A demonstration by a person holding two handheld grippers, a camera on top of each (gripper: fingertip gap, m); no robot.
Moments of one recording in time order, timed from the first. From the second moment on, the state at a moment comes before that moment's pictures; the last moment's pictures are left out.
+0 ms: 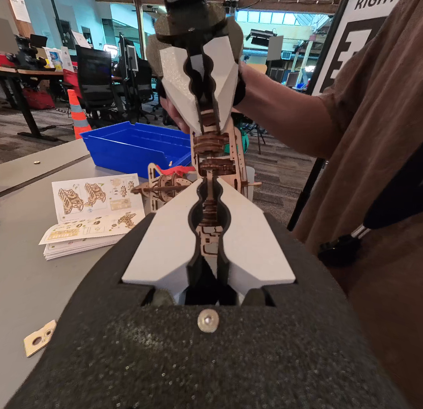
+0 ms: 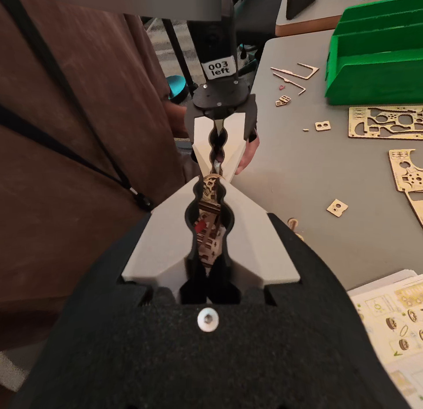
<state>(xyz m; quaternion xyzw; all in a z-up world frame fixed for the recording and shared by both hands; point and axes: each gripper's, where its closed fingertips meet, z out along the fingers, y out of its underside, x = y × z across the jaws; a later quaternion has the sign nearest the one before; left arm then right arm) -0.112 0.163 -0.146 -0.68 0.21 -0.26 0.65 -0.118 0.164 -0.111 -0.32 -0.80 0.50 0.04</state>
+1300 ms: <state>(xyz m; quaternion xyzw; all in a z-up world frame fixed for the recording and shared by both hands) -0.083 0.113 -0.087 -0.50 0.21 -0.54 0.64 -0.088 0.118 -0.057 -0.10 -0.84 0.53 -0.03</state>
